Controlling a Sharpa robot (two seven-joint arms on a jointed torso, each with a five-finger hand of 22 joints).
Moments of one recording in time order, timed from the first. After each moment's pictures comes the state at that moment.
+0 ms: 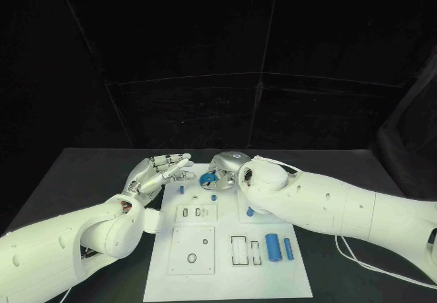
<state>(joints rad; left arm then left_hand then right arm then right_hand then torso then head) 1.12 -0.87 -0.02 1.59 -0.05 -0.33 0.57 1.30 0.00 0.20 0.07 0.05 0.86 0.22 0.09 0.07 0.94 0.19 0.12 0.07 1.11 0.13 0.18 0.18 0.17 0.92 0.23 0.30 0.11 1.21 -0.44 0.02 1.25 -1.67 -0.21 -0.30 1.16 -0.07 0.05 0.29 0.30 0.89 0.17 0.07 0.07 1.28 0.08 1.12 1.11 1.47 0.00 1.45 1.31 0.07 1.38 0.11 1.45 1.25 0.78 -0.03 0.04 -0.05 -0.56</state>
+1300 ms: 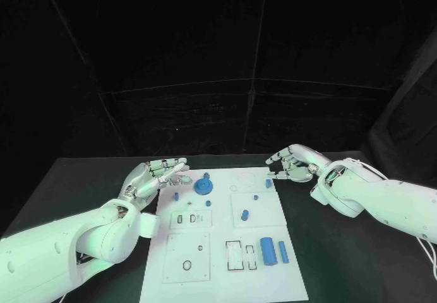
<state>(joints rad) 1.12 -0.88 -0.02 1.57 -0.05 -0.33 0.56 1.29 0.01 0.20 0.06 0.05 0.86 0.22 0.09 0.07 0.94 0.19 0.12 0.07 1.11 0.13 0.18 0.18 0.17 0.92 0.23 0.29 0.11 1.20 -0.91 0.02 1.35 -1.18 -0.38 0.19 1.40 -0.07 0.01 0.15 0.32 0.91 0.16 0.07 0.07 1.28 0.07 1.11 1.12 1.47 0.00 1.45 1.31 0.07 1.37 0.11 1.43 1.23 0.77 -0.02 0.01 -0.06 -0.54</state>
